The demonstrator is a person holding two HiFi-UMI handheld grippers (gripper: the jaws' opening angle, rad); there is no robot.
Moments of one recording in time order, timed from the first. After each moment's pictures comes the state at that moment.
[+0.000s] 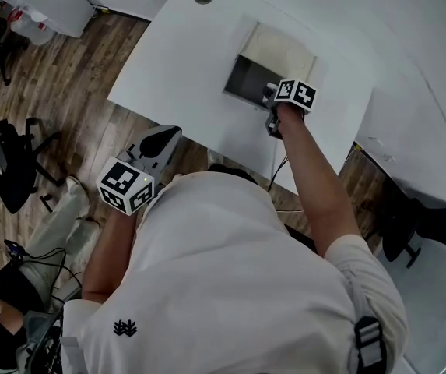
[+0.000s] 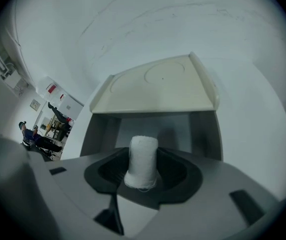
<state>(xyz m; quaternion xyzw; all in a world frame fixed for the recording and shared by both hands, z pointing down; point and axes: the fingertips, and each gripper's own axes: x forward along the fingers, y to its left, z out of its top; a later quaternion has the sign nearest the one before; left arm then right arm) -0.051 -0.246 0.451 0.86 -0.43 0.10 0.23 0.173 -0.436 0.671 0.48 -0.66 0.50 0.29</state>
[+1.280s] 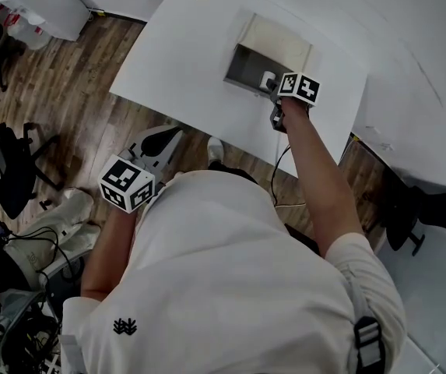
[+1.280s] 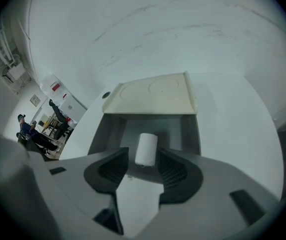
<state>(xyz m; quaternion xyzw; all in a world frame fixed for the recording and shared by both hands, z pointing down) -0.057 -0.200 0.451 0.88 -0.41 0.10 0.23 0.179 -0.412 0.636 0.50 -0.68 0.46 0.28</state>
